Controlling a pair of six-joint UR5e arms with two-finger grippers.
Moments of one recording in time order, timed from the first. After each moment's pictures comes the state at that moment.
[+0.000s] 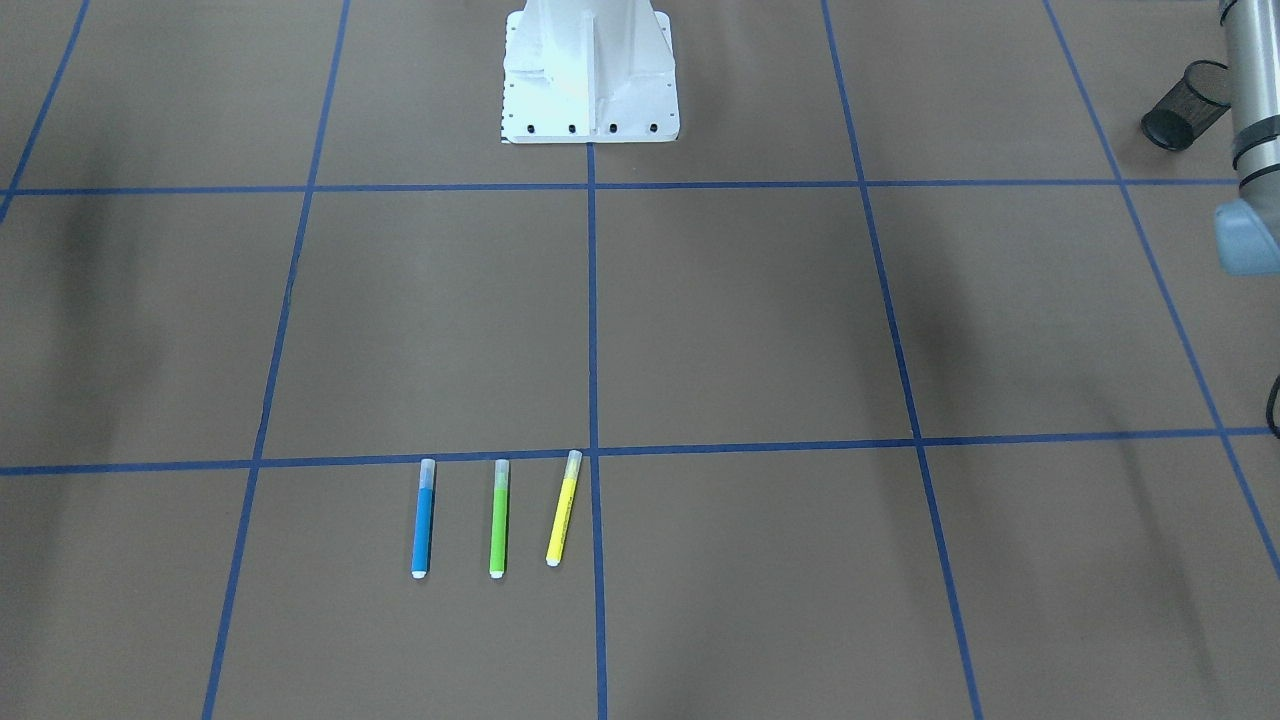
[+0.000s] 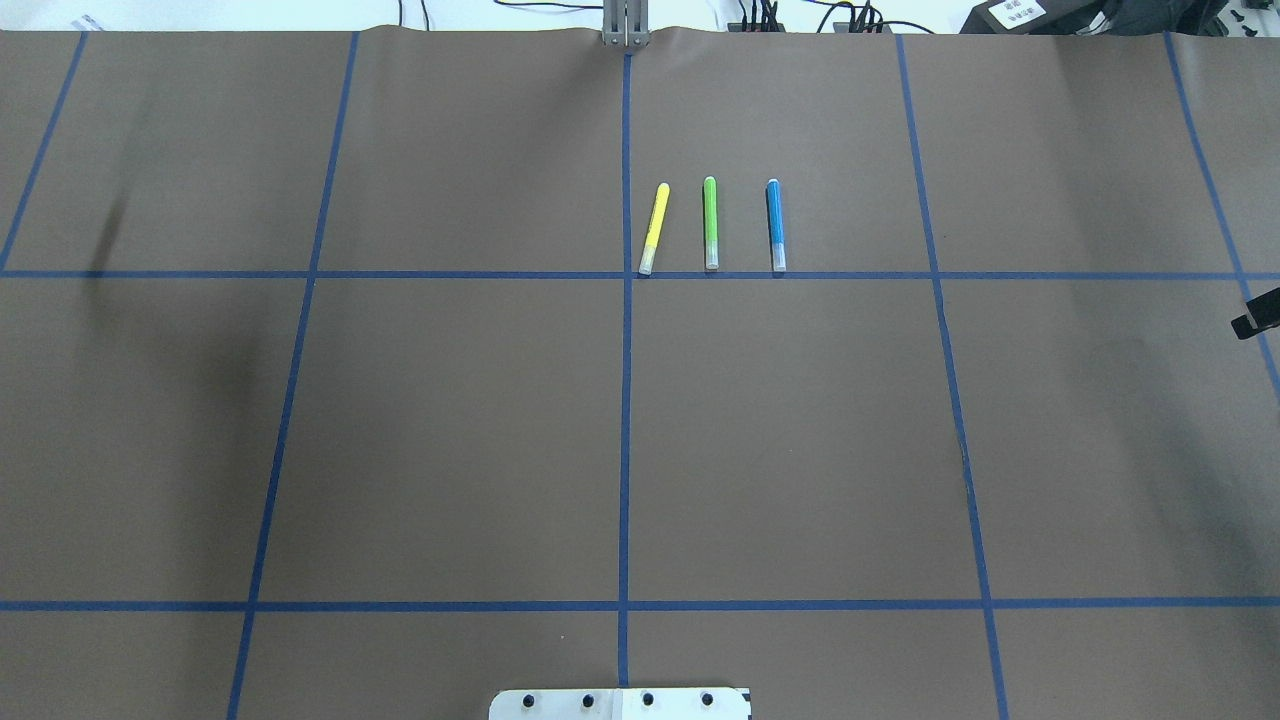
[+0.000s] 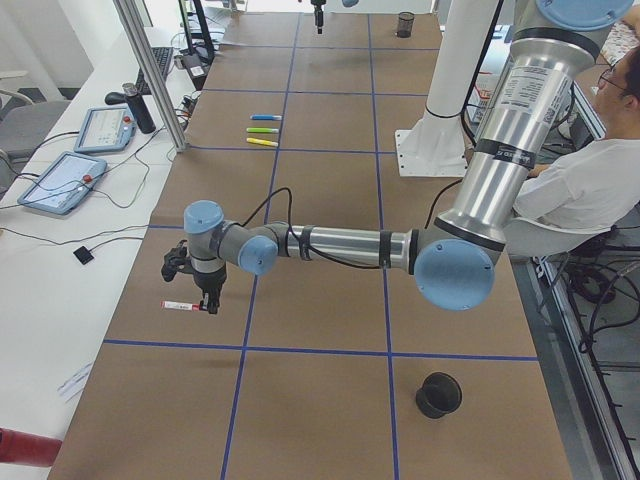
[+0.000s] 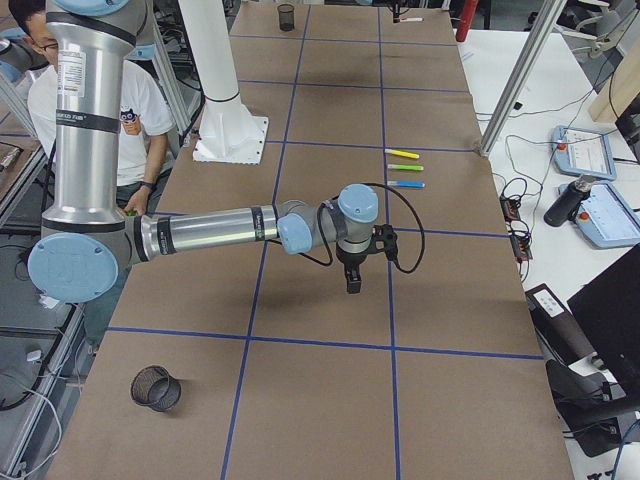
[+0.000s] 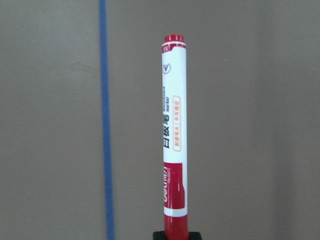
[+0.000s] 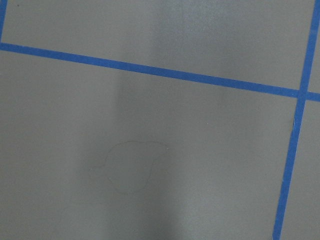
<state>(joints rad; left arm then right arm) -1.36 -1.87 -1.23 -1.87 -2.10 -0.34 1.28 -1.67 1.80 -1.40 2.33 0.25</state>
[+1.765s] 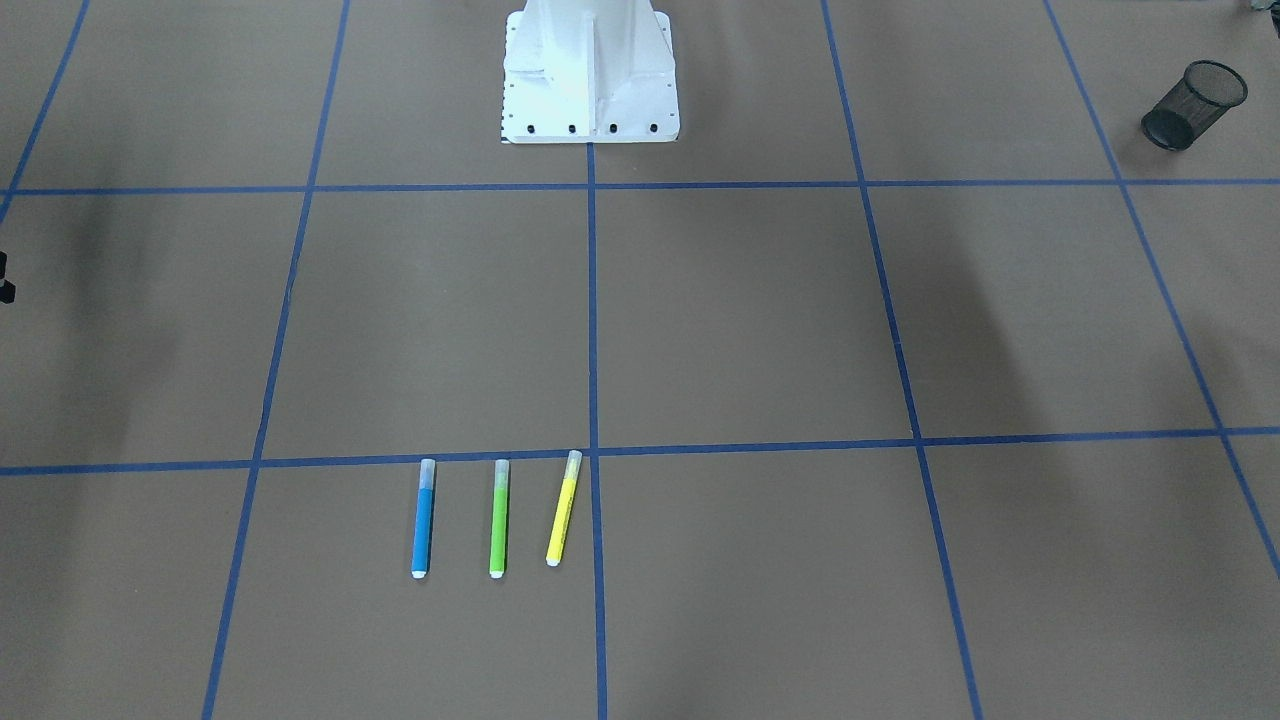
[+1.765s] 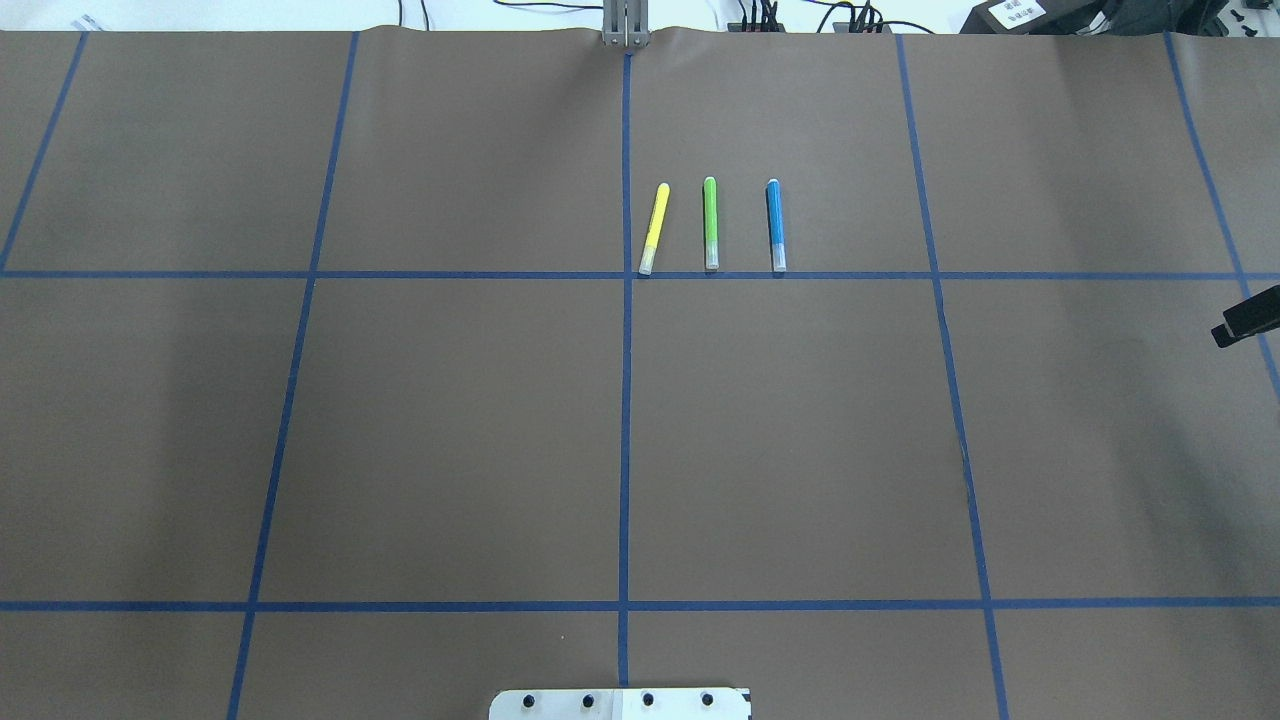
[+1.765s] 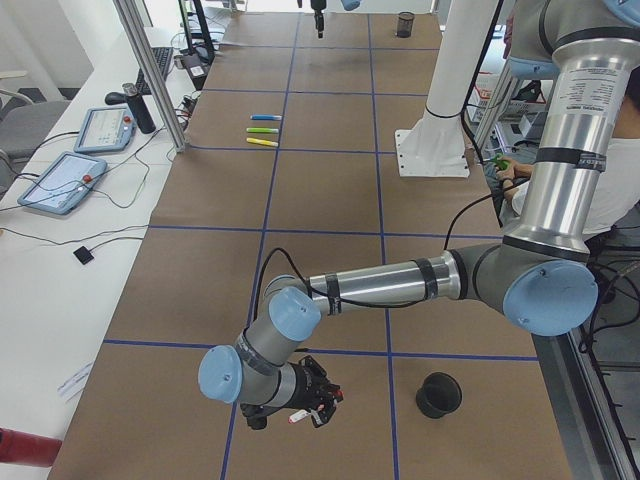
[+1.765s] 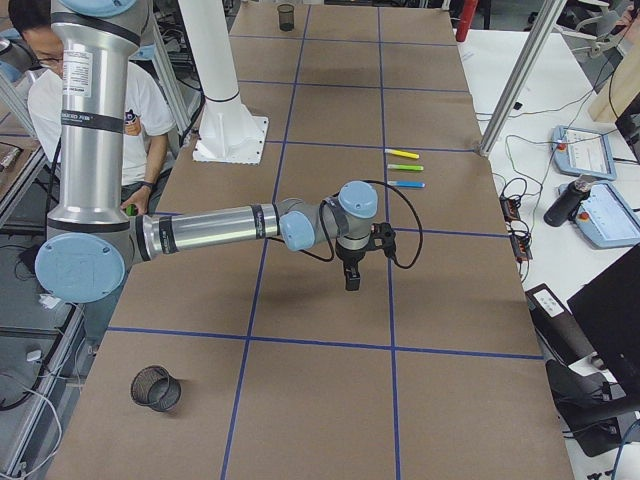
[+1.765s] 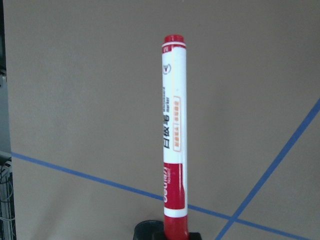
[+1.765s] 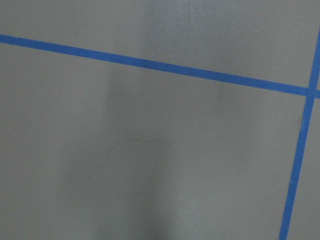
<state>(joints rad) -1.69 -1.74 -1.24 -0.76 -2.22 0.40 1.23 -1.67 1.81 -1.40 2.30 0.28</state>
